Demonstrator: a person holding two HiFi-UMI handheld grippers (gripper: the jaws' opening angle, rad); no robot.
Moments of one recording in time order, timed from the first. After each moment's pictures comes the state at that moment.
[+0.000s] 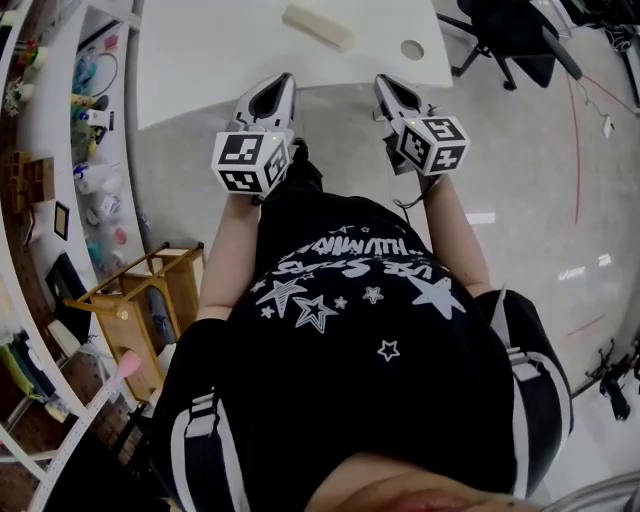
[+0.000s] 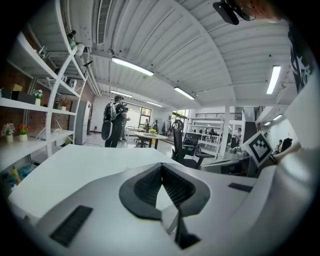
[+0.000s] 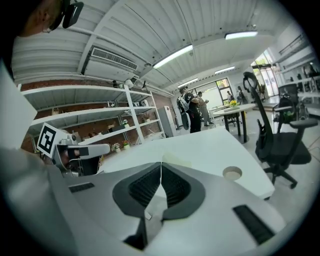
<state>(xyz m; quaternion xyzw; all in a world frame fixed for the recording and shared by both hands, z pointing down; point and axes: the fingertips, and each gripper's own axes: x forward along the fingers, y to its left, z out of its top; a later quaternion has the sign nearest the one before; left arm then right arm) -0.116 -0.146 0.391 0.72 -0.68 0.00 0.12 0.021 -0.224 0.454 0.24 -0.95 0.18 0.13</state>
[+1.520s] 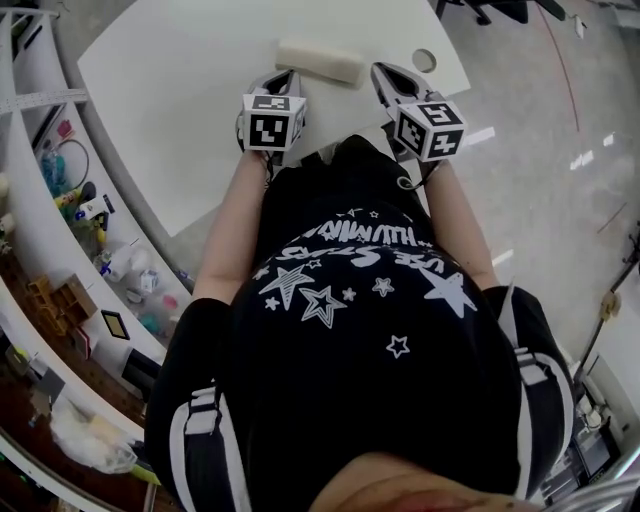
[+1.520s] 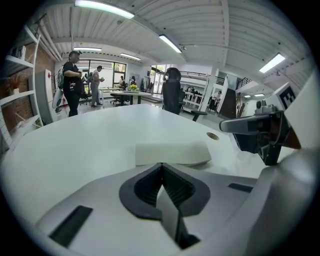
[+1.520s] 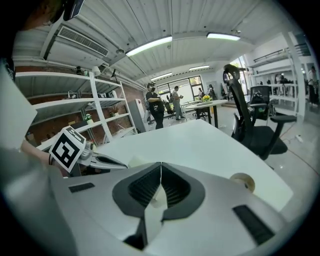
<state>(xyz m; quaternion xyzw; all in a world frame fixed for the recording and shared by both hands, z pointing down) -0.195 -0.324 0.542 0.78 -0.53 0.22 0.25 -0.051 -0.332 0.501 0.39 -0.87 0.22 0.17</state>
